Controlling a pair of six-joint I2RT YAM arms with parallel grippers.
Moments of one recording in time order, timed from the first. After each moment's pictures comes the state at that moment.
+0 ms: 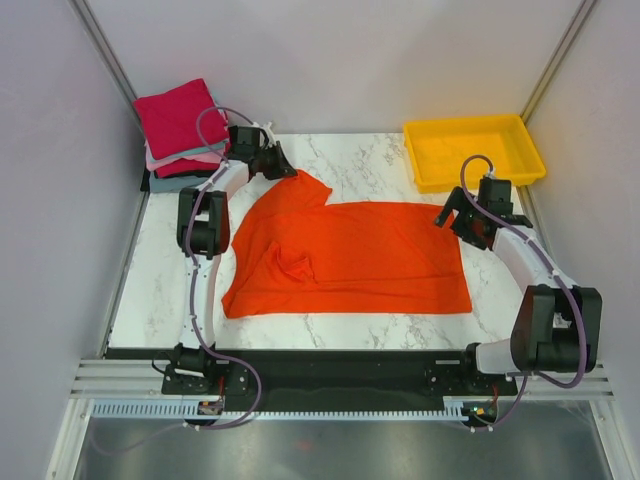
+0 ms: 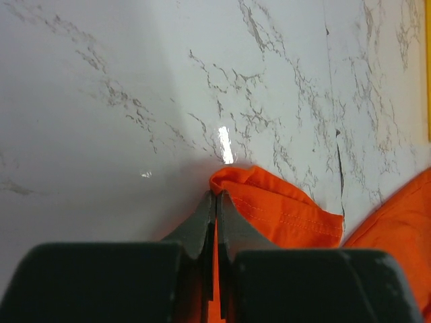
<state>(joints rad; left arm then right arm) -0.15 2.54 2.07 -0.24 0.51 -0.37 -0.07 1.39 0.91 -0.38 -0.09 0.47</state>
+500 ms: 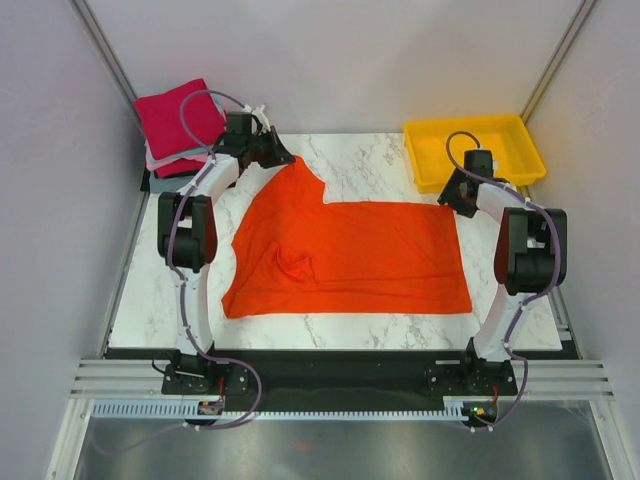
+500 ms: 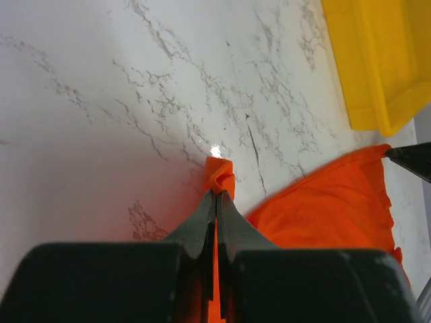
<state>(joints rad) -0.15 2.26 1.87 -0.22 0.51 -0.39 -0.07 1.91 1.29 -0.30 0.07 0.45</state>
